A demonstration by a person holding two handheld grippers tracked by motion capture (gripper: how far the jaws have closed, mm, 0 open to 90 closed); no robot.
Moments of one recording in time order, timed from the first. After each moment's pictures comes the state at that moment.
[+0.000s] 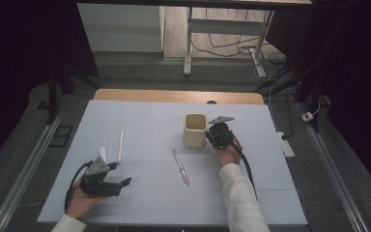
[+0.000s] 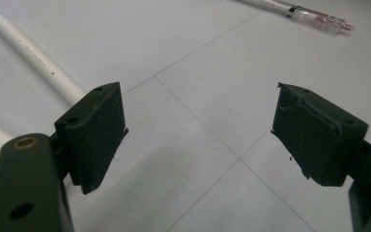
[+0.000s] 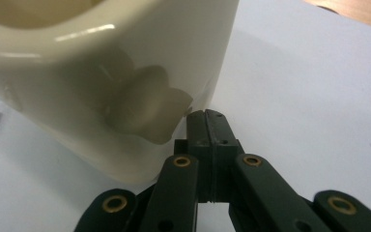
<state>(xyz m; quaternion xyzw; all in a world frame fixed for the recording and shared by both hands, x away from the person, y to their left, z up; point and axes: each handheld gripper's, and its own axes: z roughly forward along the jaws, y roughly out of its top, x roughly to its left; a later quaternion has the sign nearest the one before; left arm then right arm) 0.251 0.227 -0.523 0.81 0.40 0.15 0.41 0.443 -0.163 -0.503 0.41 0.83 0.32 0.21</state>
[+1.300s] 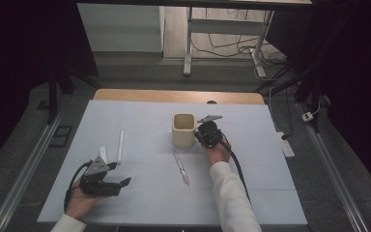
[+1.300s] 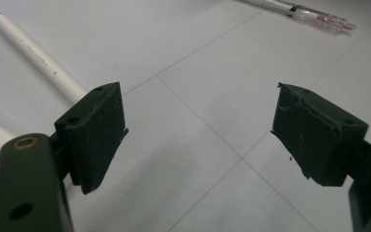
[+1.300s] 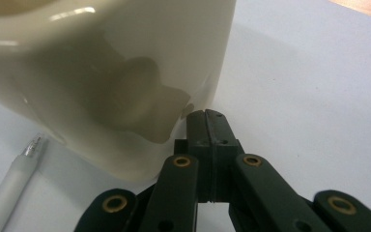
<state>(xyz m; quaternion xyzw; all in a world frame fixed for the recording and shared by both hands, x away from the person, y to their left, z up) 0.251 0.227 -0.523 0.81 0.40 0.15 0.41 0.447 -0.131 -0.508 0.39 0.83 0.34 0.18</state>
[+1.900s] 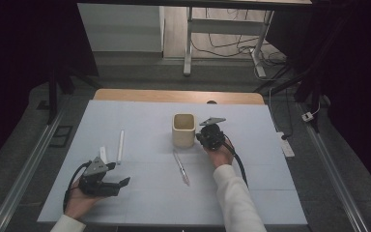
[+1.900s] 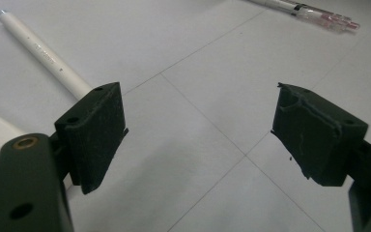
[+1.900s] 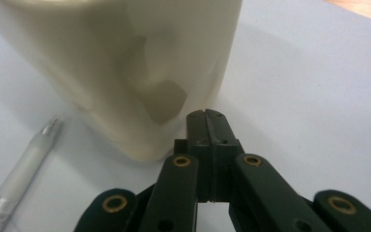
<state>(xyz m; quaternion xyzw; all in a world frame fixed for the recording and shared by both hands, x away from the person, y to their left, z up) 0.250 0.230 -0.523 0.81 0.40 0.15 0.40 0.436 -0.141 -0.506 0.37 0.84 0.35 0.18</state>
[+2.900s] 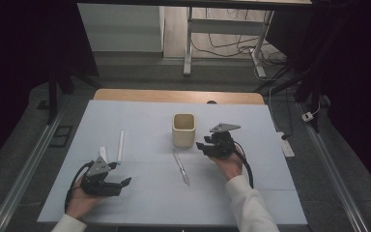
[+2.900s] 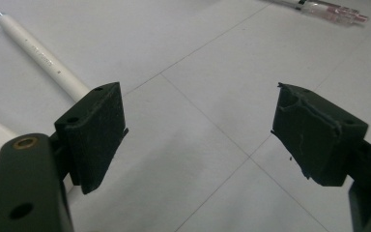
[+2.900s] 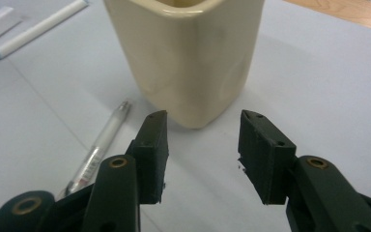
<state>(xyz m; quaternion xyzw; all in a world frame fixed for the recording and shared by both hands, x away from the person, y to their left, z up) 0.252 0.226 -0.526 0.81 0.40 0.16 0.40 0.394 -0.167 -0.482 0.35 0.83 0.41 0.14</state>
